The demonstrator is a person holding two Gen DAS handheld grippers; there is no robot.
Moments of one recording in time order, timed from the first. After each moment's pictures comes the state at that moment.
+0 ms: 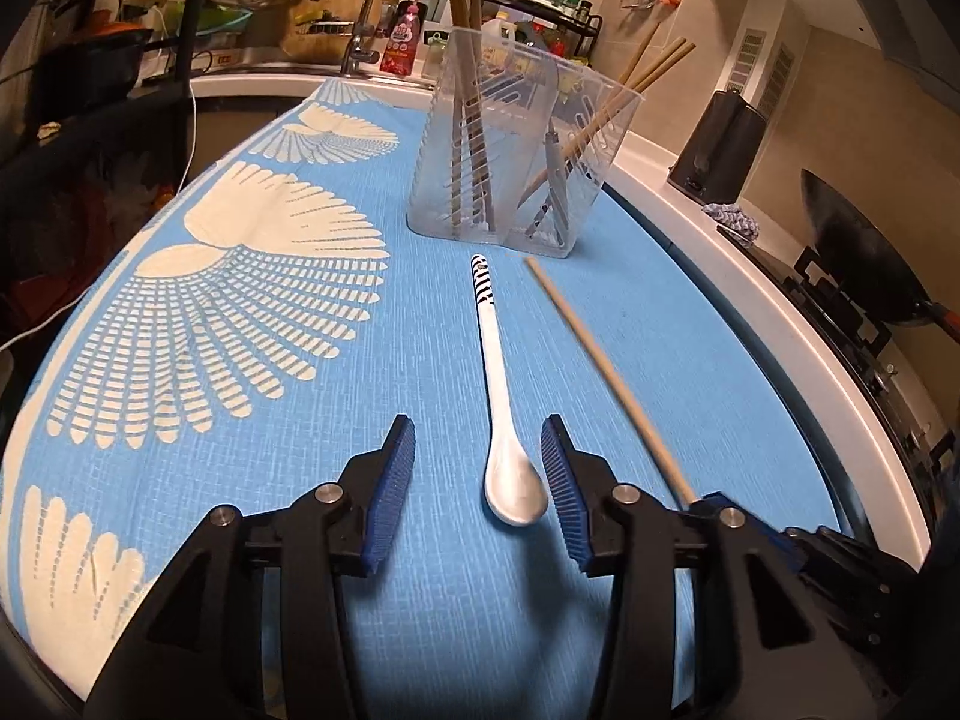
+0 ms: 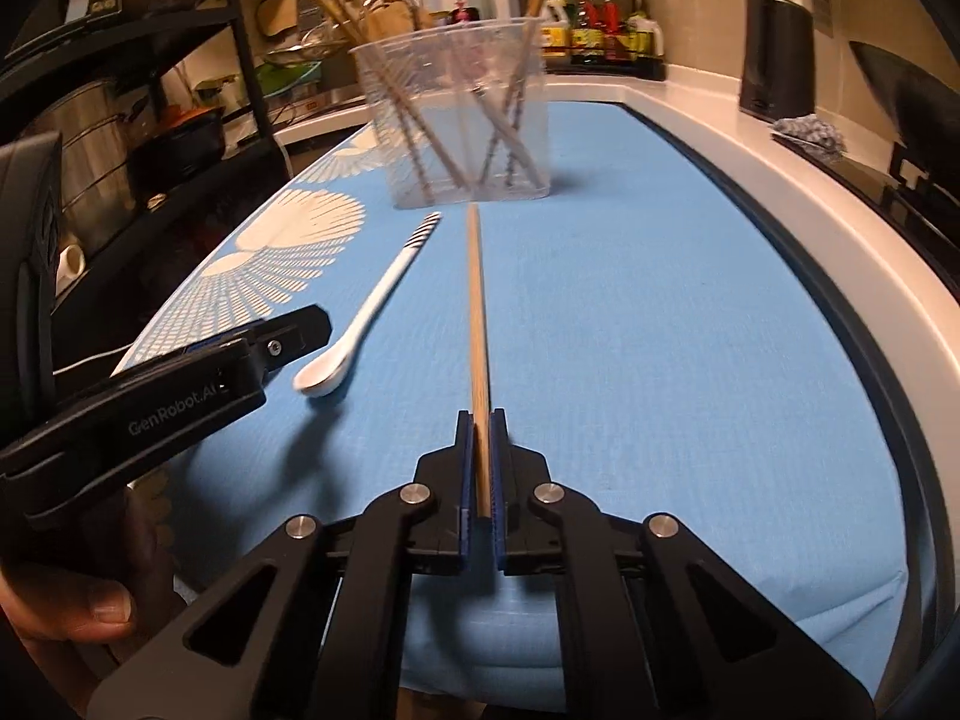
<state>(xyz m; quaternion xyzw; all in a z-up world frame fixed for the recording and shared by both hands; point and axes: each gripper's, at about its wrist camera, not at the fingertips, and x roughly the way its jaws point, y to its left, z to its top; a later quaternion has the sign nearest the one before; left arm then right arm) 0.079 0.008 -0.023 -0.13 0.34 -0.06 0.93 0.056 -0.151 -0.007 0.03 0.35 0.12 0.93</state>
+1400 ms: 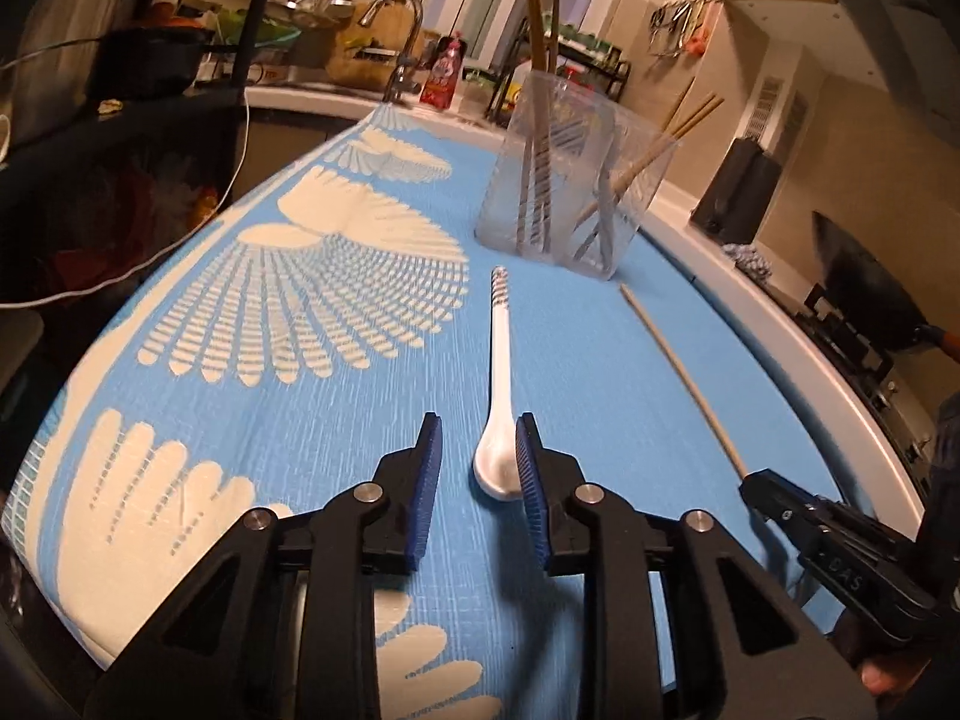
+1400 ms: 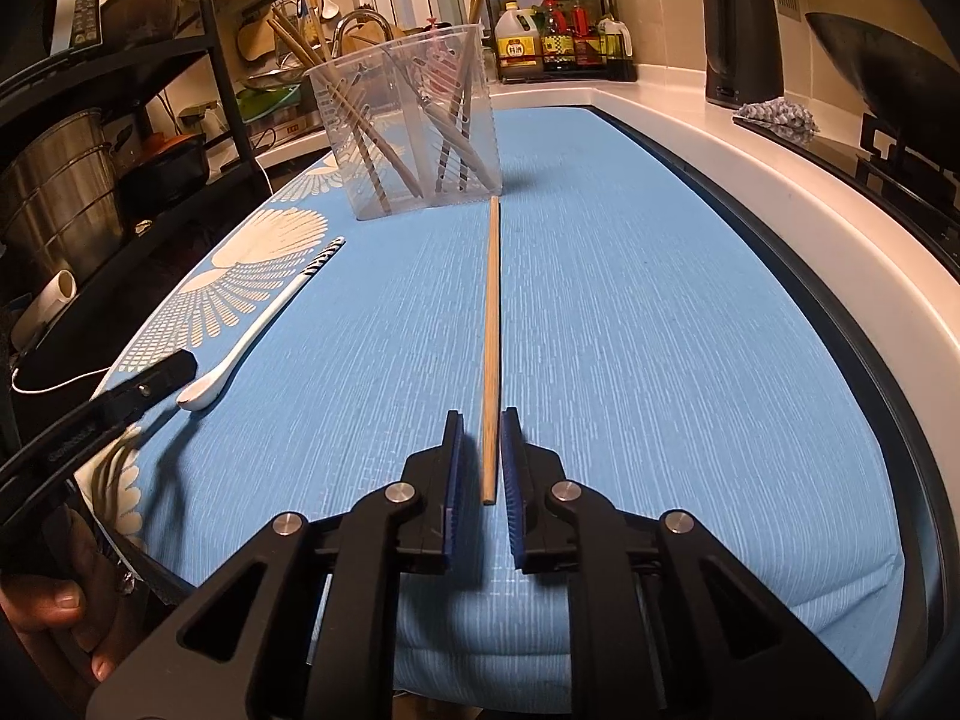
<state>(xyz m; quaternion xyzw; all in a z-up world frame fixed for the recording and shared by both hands) 0.040 0.042 -0.035 -0.16 0.30 -0.03 0.94 0.051 -0.175 -0.021 0.05 0.34 0.12 0.93</state>
